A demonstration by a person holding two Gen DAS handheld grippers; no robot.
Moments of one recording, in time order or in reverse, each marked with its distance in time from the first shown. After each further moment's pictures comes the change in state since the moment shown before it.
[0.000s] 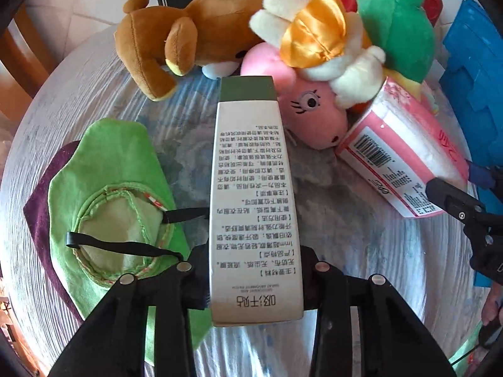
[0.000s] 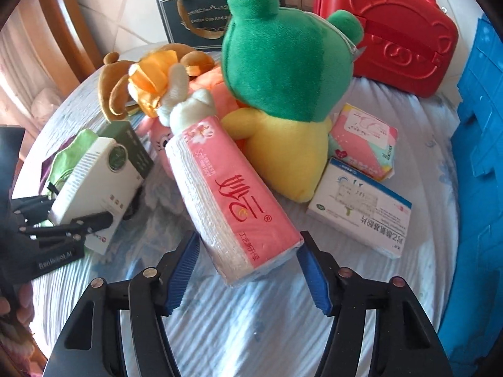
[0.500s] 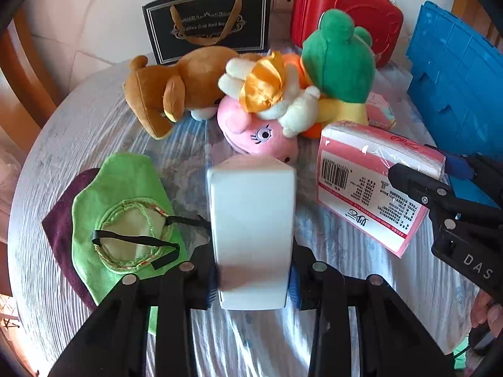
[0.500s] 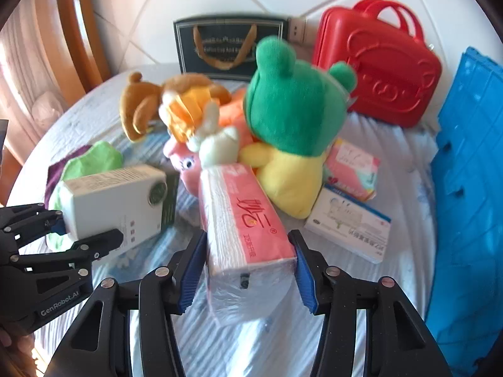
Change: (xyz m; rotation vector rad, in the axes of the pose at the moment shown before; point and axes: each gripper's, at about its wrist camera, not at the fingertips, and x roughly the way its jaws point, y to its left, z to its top) left arm -0.072 -0.011 -0.021 0.055 -0.170 -0.012; right arm -0.054 0.036 -0.009 -0.036 -0.134 -0.081
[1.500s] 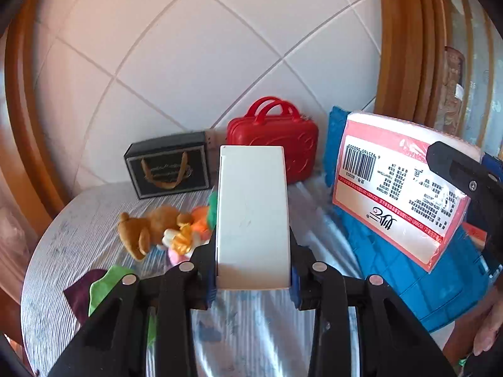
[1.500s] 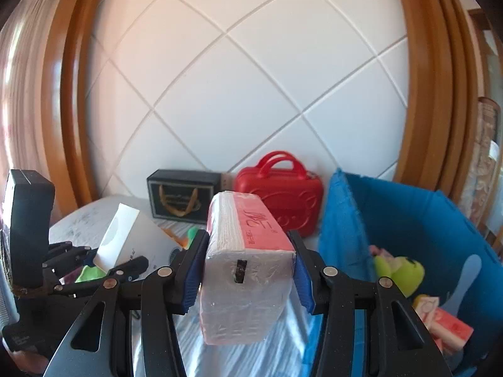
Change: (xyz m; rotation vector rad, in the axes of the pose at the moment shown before) left arm -0.215 -0.162 0.036 0.089 -0.484 -0.063; right arm -0.282 -0.071 -0.014 0.102 -0.555 -0.206
